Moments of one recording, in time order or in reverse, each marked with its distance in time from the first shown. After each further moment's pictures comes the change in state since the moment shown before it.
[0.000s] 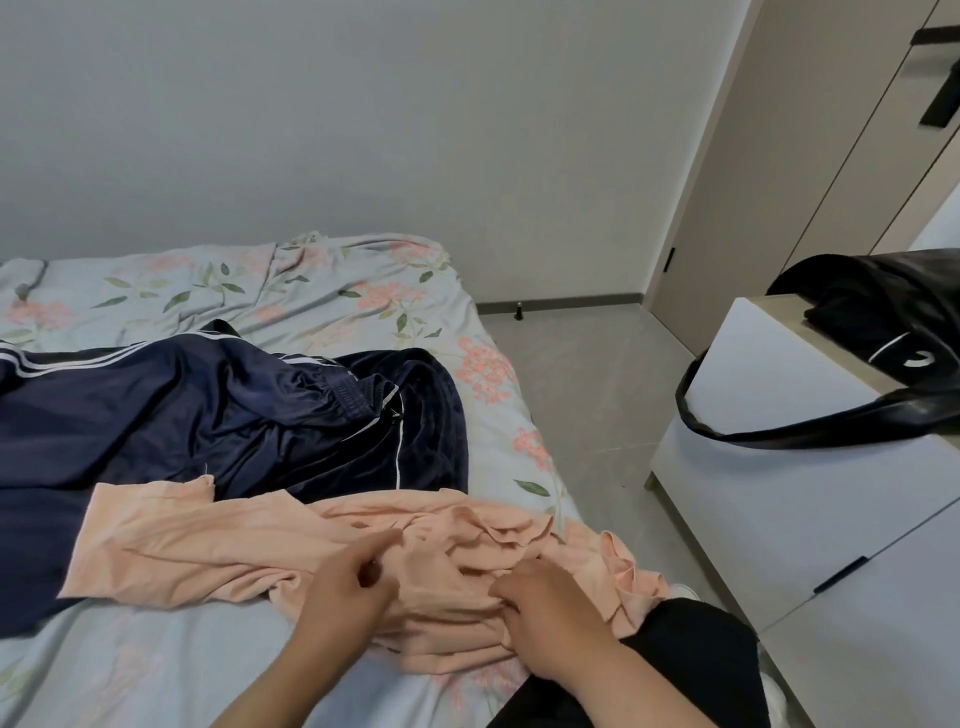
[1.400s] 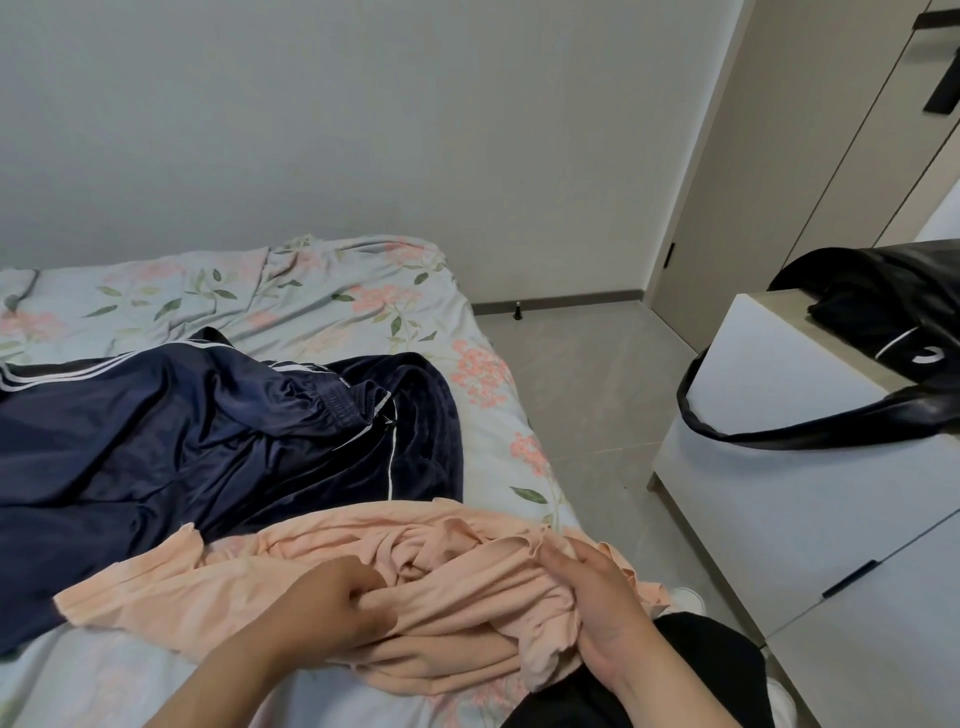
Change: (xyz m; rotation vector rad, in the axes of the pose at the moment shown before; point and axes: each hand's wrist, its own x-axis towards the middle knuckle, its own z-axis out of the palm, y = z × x) left_hand 0.043 -0.013 -0.025 0.674 -0.416 0.139; right_hand -0.006 0.006 -0.039 1.600 0.236 0.511
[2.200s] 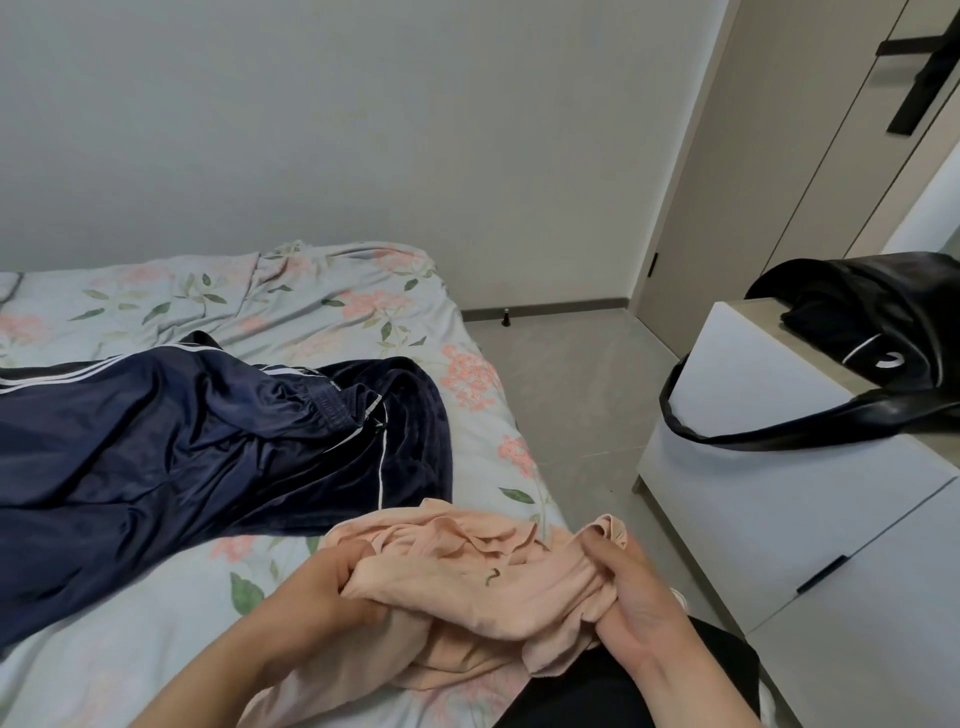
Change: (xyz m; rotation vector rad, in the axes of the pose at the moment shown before) left_hand -0.028 0.027 -0.011 -0.679 -0.033 0.042; right_hand -0.008 -0.017 -0.031 0.334 0.034 -0.062
